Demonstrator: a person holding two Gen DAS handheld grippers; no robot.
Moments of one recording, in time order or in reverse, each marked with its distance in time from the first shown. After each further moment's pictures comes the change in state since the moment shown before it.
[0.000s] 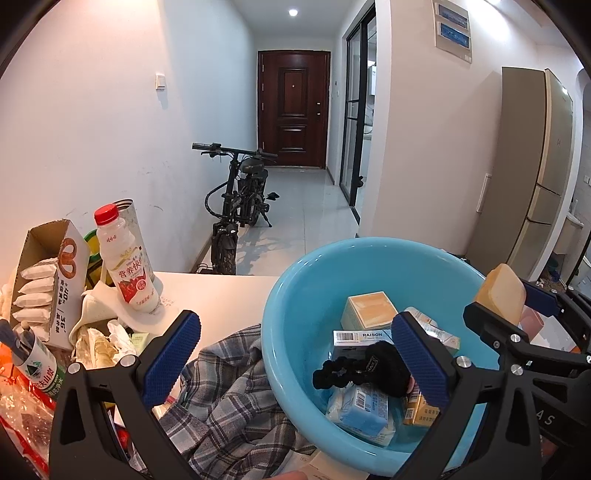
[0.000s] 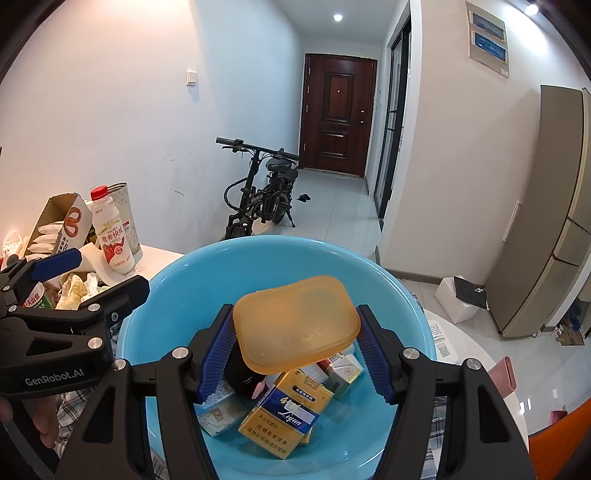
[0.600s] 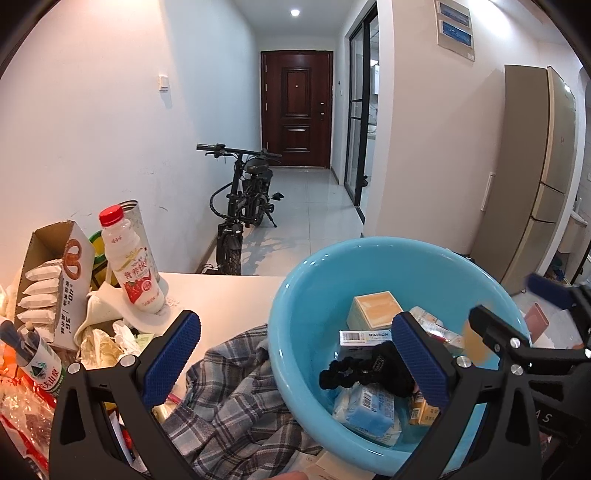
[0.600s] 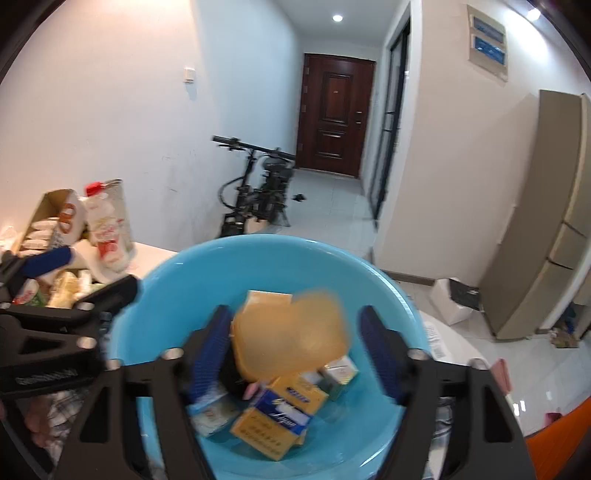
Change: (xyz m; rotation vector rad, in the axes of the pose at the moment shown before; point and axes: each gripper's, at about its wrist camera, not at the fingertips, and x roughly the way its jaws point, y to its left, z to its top) left arm 0.001 0.005 0.000 0.002 -0.003 0.017; right arm 0.006 -0.007 -0.002 -0.010 0.005 -0.079
